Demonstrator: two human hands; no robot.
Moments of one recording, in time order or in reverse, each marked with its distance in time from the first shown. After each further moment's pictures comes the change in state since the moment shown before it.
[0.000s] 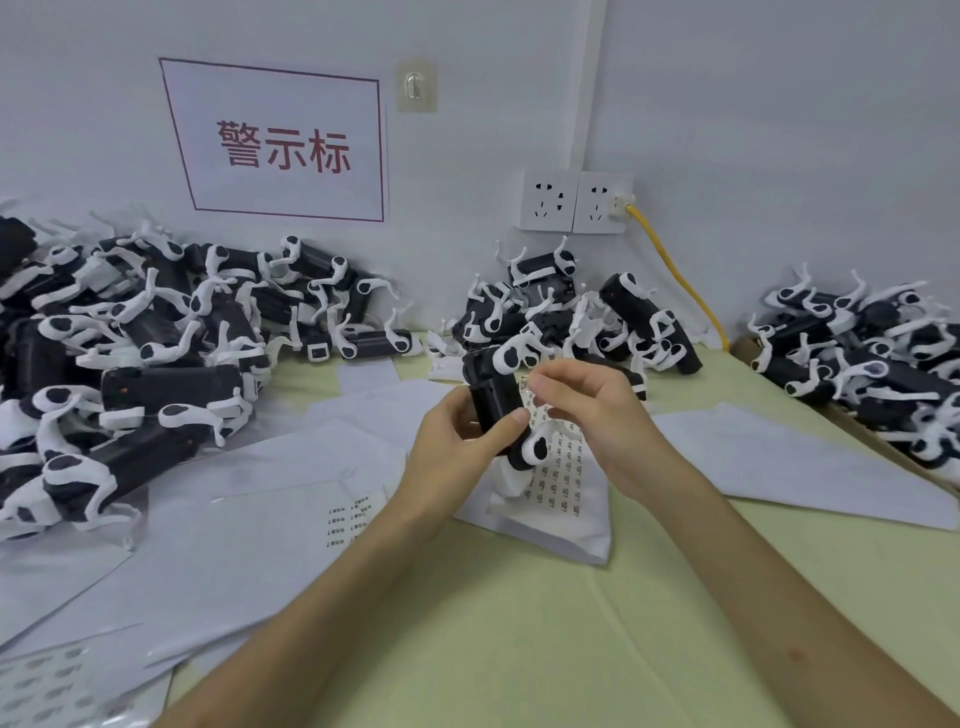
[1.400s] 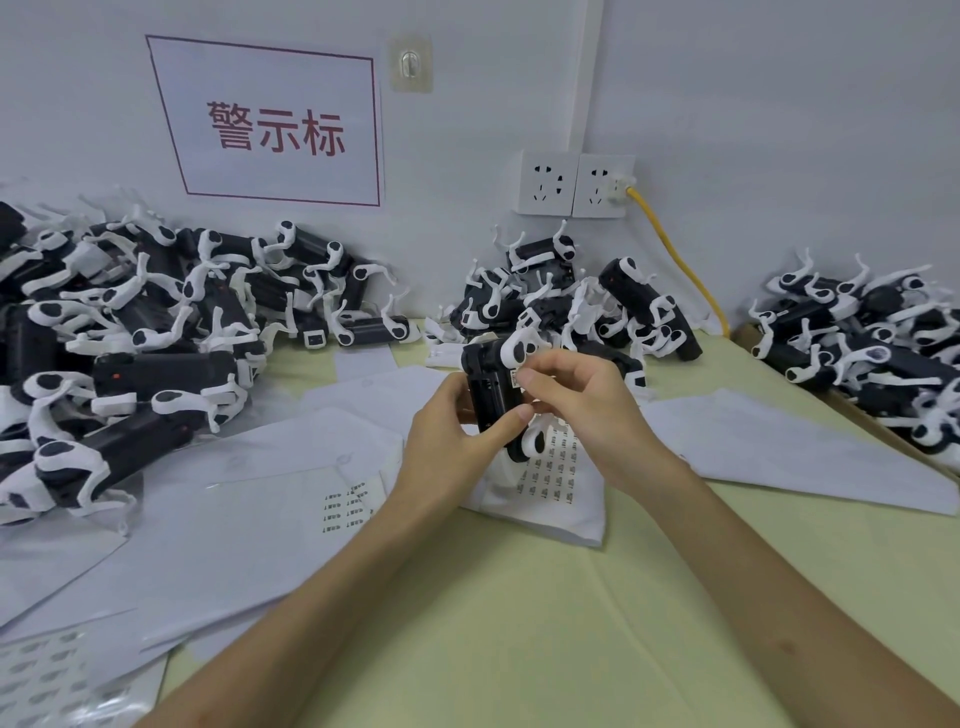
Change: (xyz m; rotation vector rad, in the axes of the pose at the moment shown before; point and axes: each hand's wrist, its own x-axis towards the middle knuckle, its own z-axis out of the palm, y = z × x) left_hand 0.001 -0.009 0.003 0.239 0.094 0.054; right_hand -0.003 0.004 0.009 -0.148 0.073 0.004
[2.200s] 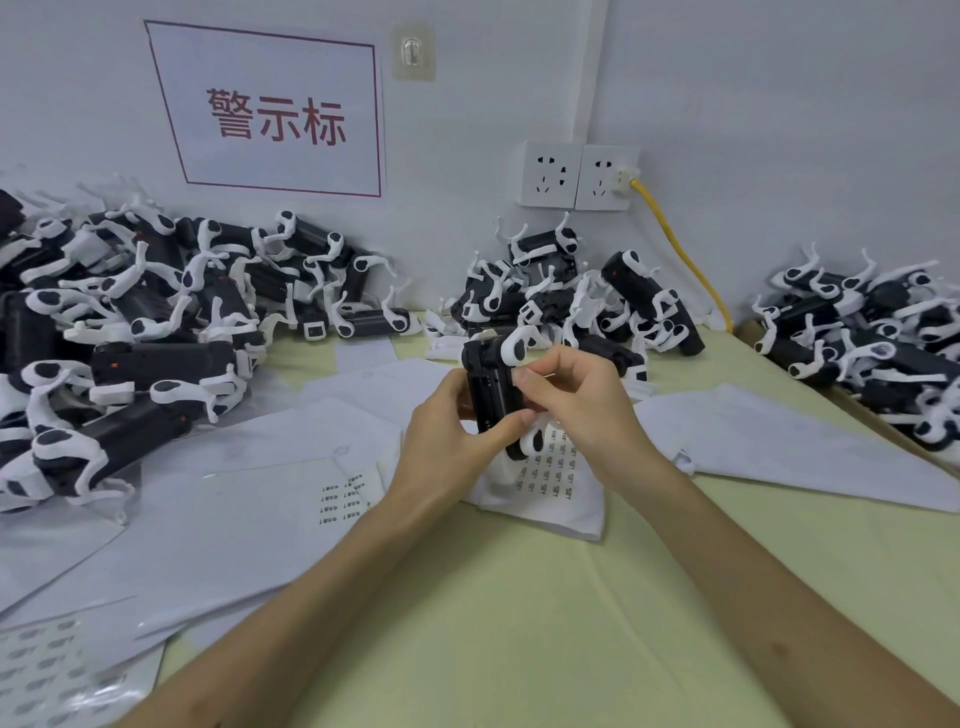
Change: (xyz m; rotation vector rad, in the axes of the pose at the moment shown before) left_hand -0.001 -0.005 -0.001 0.060 -0.016 0.037; right_hand -0.003 0.005 0.006 -0.004 0.062 -0.011
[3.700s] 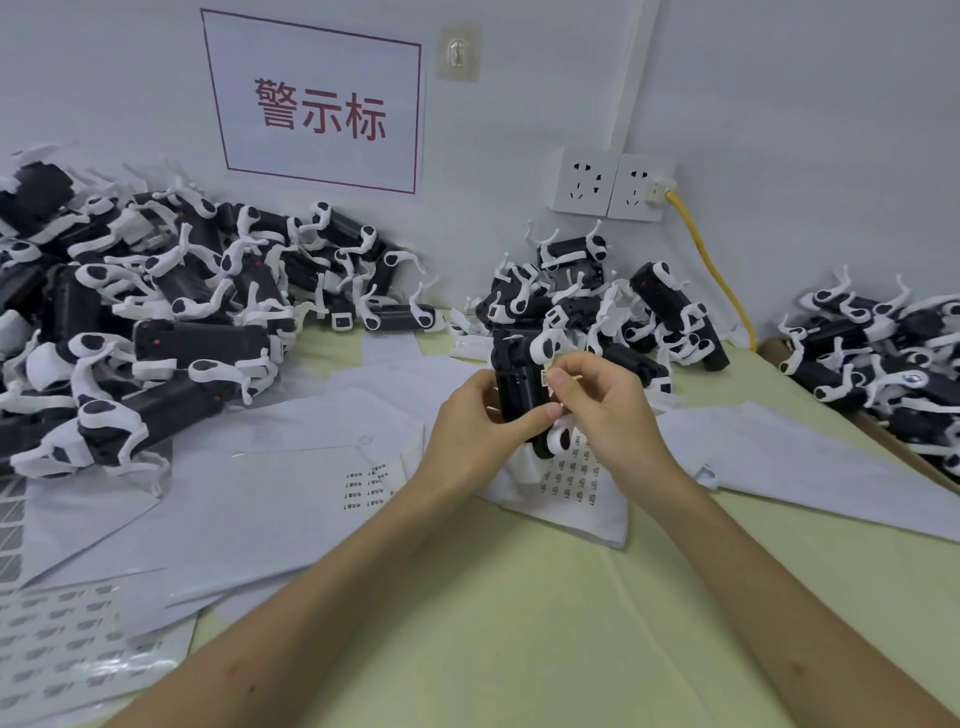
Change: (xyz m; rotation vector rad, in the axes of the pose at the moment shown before) left_hand 0.004 0.001 -0.001 -0.162 -0.037 -0.100; right_hand 0.001 0.007 0.003 -0.074 -0.026 -0.067
